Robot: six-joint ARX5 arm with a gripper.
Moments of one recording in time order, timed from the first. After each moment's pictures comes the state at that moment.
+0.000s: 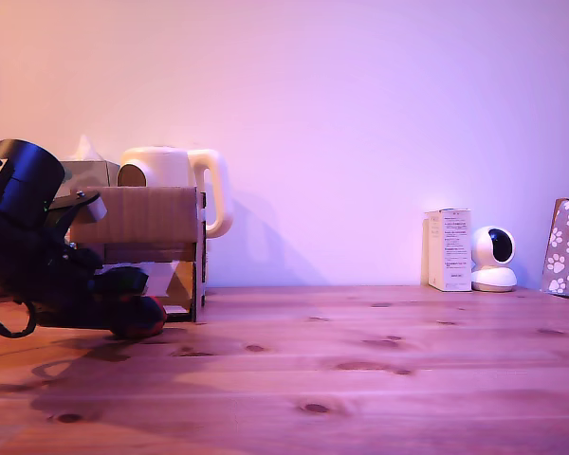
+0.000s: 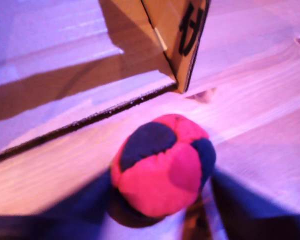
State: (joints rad) arm -0.20 1.97 0.81 0.60 0.25 0.03
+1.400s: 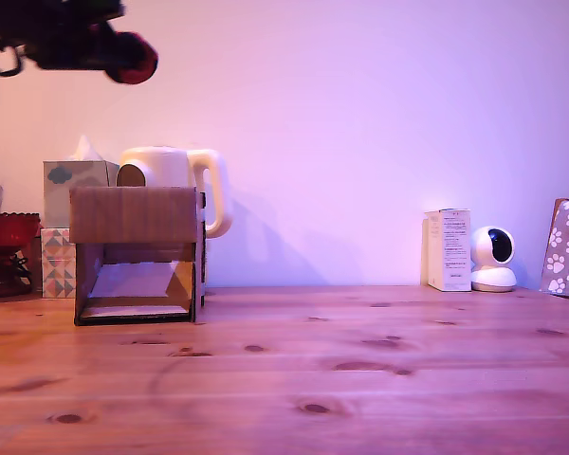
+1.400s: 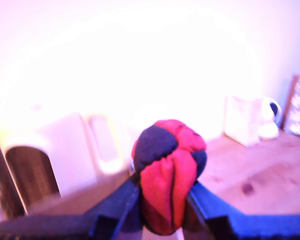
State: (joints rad) arm -0.20 1.40 1.00 0.35 0.29 0.03
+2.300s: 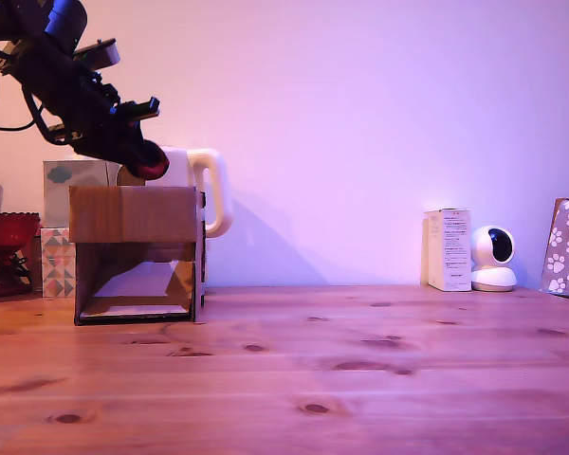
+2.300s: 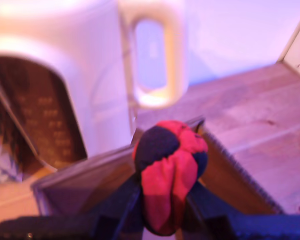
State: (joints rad) arm -0.12 1.91 1.60 -0.20 0.28 0.03
